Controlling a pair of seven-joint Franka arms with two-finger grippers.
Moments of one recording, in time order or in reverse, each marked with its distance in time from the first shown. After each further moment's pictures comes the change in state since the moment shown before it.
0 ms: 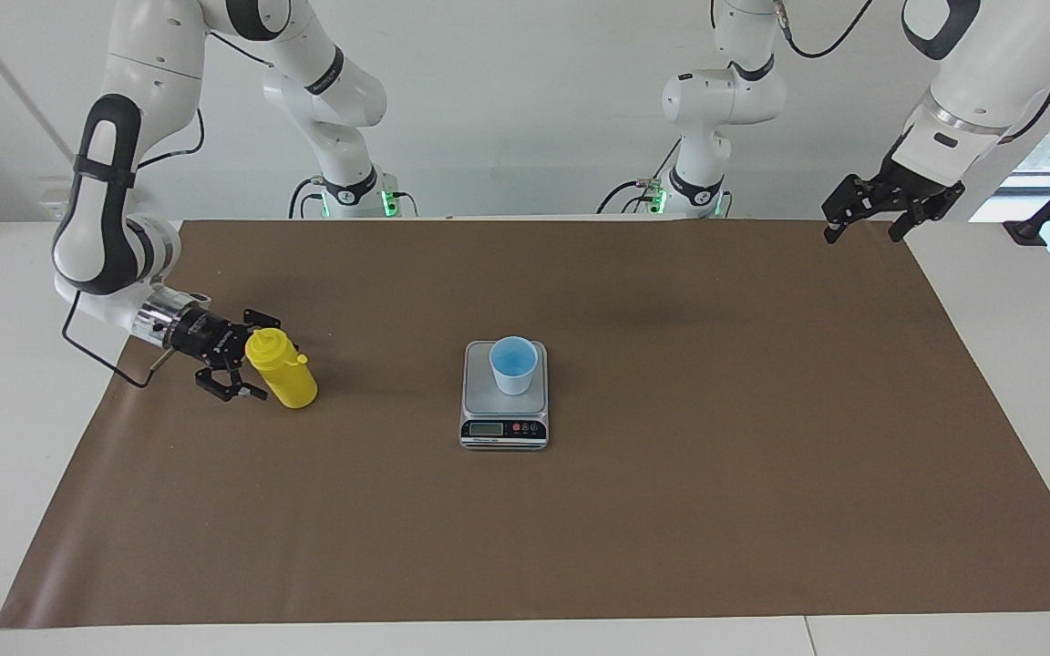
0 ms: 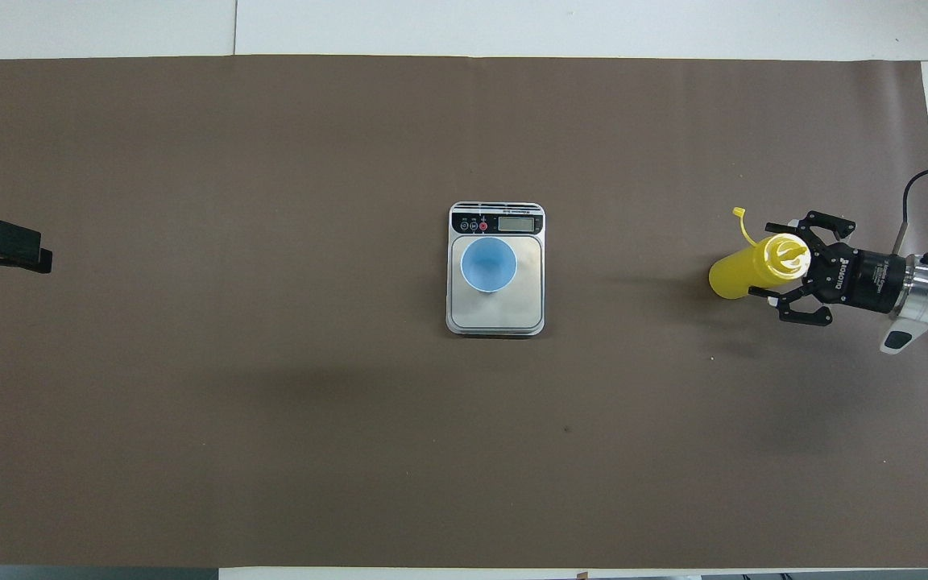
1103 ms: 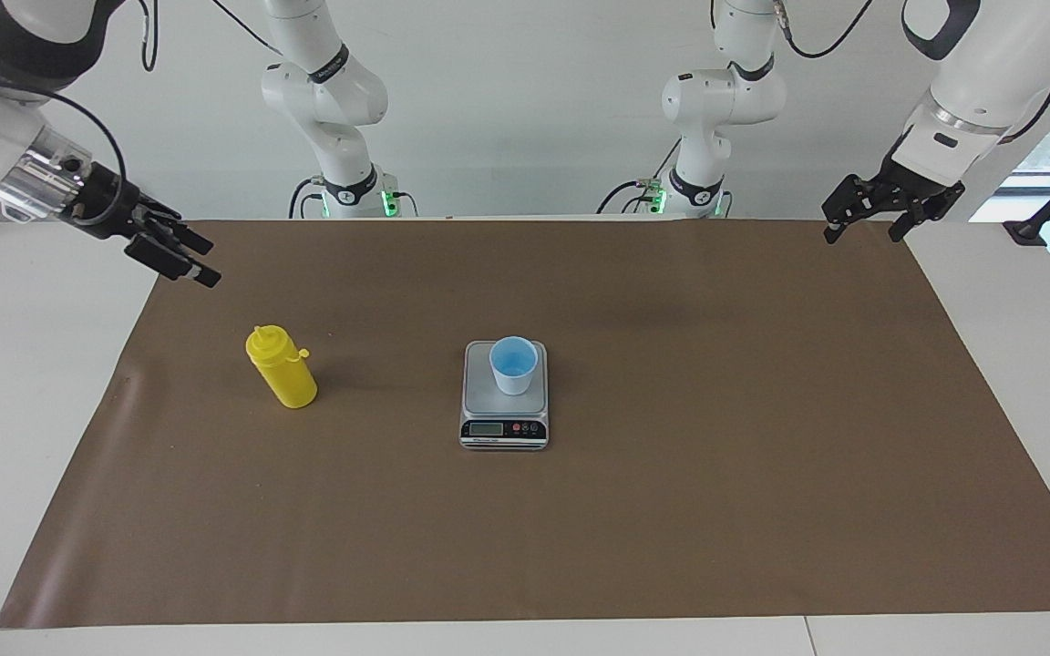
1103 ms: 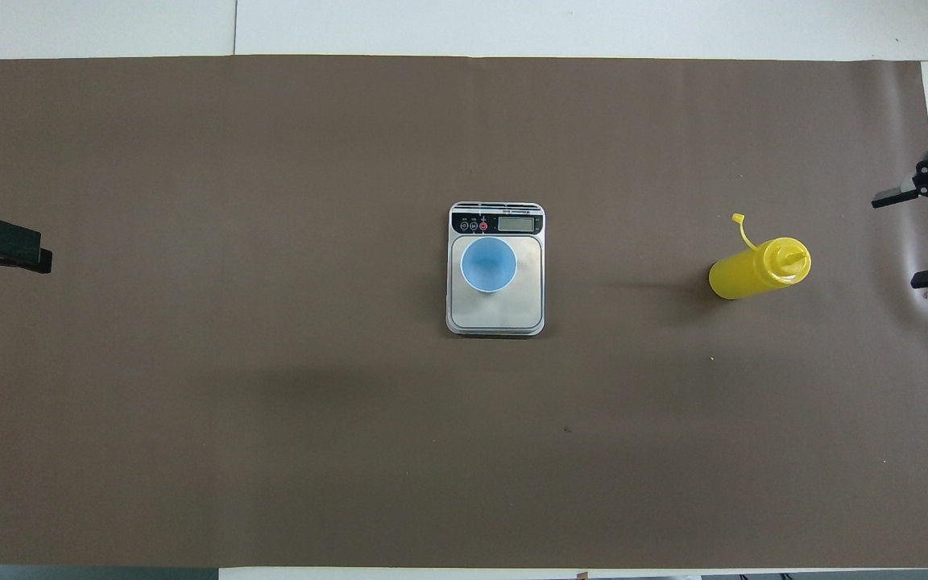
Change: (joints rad) left arm 0.000 0.000 0.000 0.000 0.000 0.000 0.000; right arm 0.146 -0.230 0.027 0.548 -0.818 -0.307 -0.055
